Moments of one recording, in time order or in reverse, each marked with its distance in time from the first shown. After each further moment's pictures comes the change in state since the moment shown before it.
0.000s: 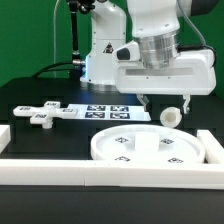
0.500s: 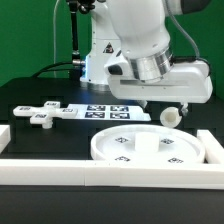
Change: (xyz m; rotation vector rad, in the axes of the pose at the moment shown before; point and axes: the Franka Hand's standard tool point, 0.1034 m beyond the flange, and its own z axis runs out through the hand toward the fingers) arm -0.002 0.006 0.005 -0.012 -0.306 0.012
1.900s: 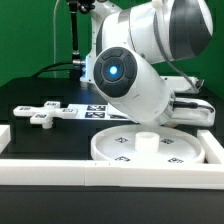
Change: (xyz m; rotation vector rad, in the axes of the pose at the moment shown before) arm -0.013 0.002 0.041 -0.056 -0.501 -0.016
